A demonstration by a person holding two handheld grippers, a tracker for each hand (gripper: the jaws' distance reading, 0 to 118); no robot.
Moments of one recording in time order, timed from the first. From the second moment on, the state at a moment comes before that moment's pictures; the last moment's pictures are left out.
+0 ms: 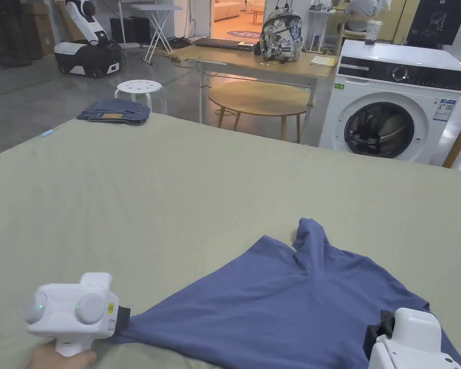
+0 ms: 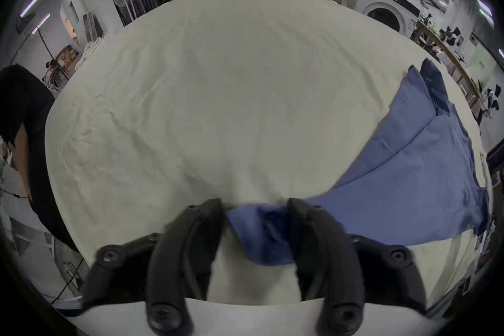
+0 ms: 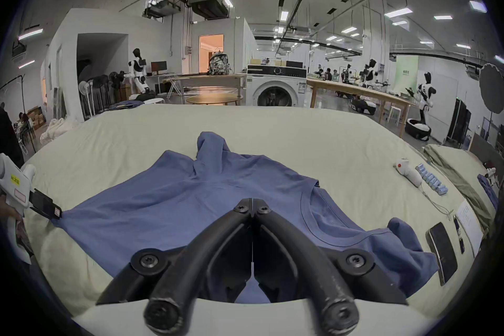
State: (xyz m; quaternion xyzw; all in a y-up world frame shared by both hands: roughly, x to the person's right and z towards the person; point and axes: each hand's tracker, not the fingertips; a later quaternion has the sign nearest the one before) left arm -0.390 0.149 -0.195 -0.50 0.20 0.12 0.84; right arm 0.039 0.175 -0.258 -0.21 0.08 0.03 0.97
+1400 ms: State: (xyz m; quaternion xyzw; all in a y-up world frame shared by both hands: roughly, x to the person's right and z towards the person) left arm -0.402 0.175 -0.191 -0.42 0.16 0.15 0.88; right arm 0.022 0.183 -0.535 -0.38 0.17 0.14 0.90
